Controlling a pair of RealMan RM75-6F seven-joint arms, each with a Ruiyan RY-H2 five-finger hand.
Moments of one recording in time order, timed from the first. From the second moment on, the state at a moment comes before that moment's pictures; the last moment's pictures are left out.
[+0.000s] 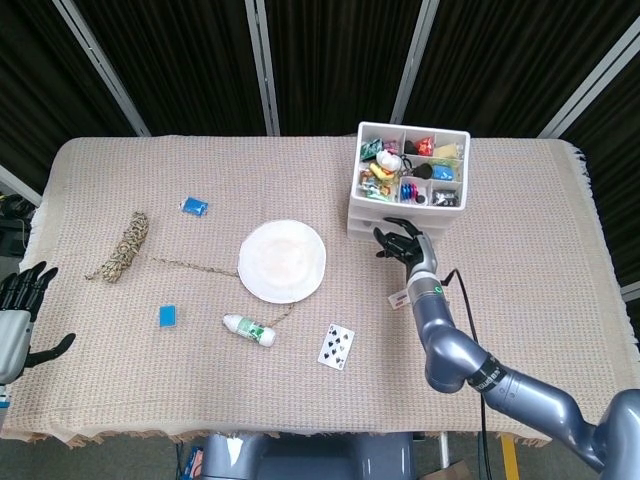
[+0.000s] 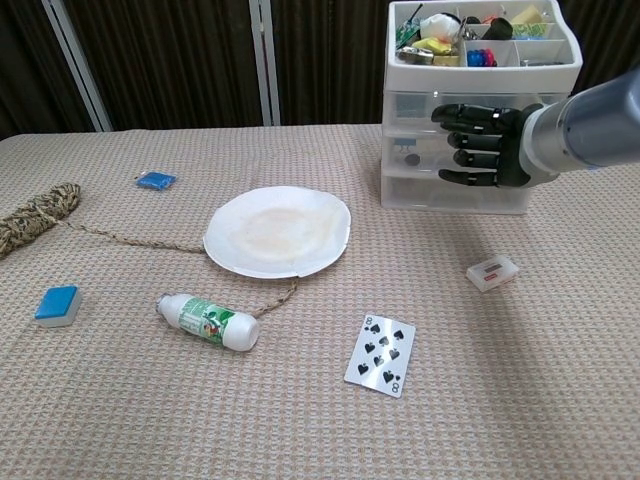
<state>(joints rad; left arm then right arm) -0.12 -1.11 -0.05 -1.63 1.46 1.43 0.00 0.79 -1.64 0.75 -1.56 0.00 0.97 0.23</state>
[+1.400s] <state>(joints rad) -0.11 -1.11 -0.05 -1.62 1.47 1.45 0.01 0.60 -1.52 0.62 -1.99 -0.19 1.12 0.21</state>
